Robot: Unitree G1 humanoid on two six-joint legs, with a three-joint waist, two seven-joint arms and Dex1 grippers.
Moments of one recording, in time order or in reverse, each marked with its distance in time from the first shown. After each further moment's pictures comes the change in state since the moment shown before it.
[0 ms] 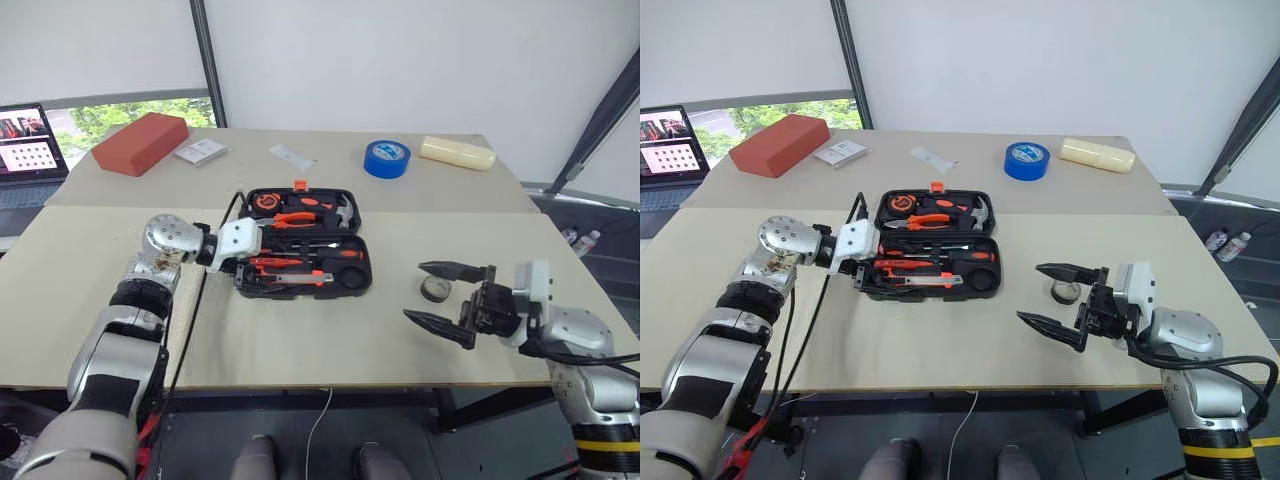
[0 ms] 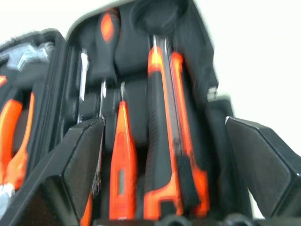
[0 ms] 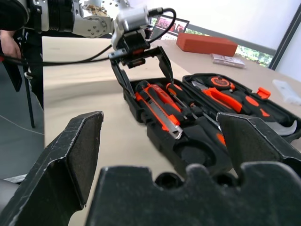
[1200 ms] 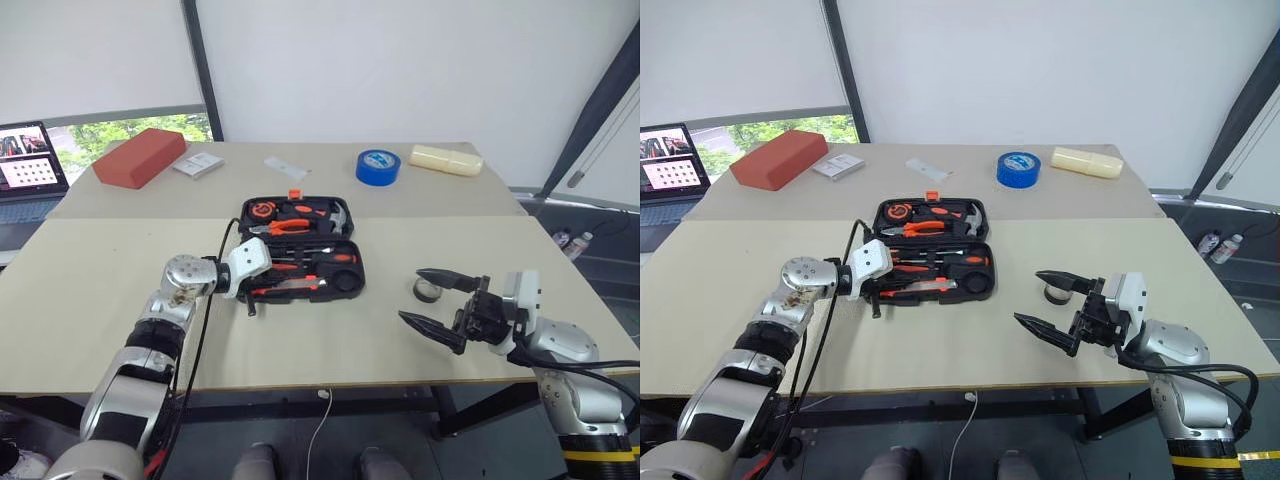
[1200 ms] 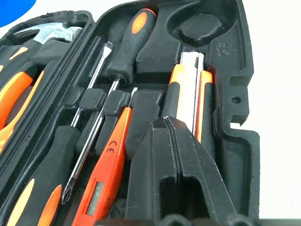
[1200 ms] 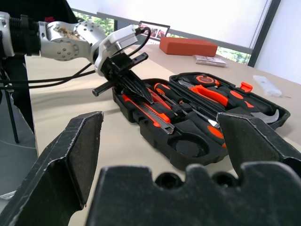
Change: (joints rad) left arm 0.251 -0.059 -0.016 -0.221 0.094 0.159 0.355; right arm 0.062 0.064 0.006 0.007 -0.025 -0.010 -0.059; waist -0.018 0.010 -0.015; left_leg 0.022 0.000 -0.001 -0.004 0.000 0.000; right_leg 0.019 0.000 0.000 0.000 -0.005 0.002
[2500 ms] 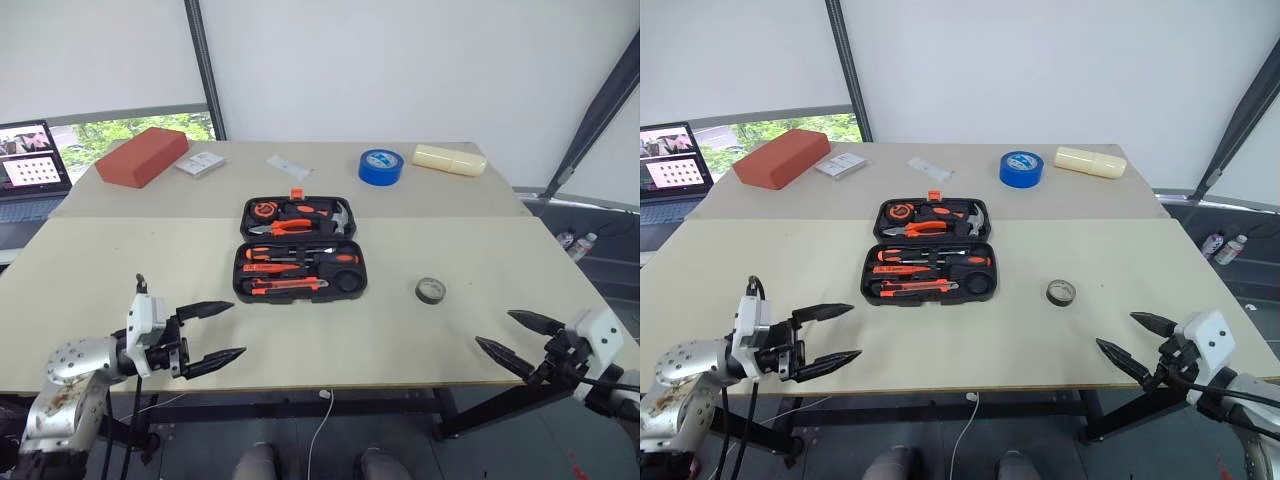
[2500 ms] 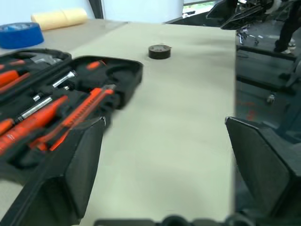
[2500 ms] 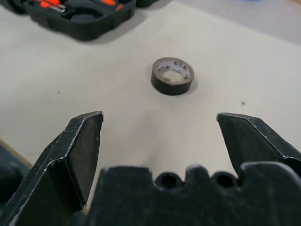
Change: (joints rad) left arm 0.769 0.188 0.405 -0.856 -0.580 0.265 -0.168; right arm 0.311 -0.205 -0.257 -0.068 -0.067 0.217 -0.204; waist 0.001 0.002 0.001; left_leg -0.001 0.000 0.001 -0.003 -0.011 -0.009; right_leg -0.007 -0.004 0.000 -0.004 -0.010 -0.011
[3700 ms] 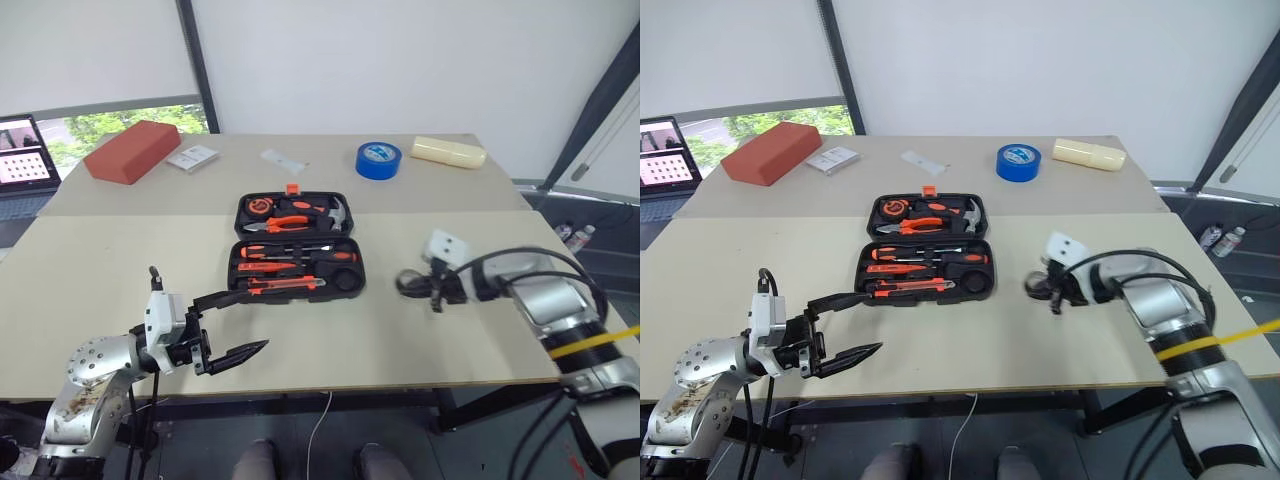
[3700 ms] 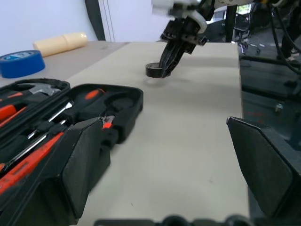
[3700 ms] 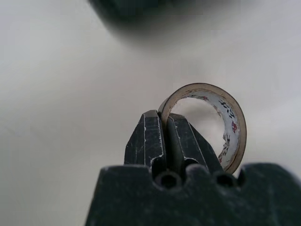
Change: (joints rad) left arm -0.029 -0.073 -0.066 -0.093 0.023 -0.017 0.128; right arm -0.922 0.062 0.698 0.347 -0.293 0.283 0.267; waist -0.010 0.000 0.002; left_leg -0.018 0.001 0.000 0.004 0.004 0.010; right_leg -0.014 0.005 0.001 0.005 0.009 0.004
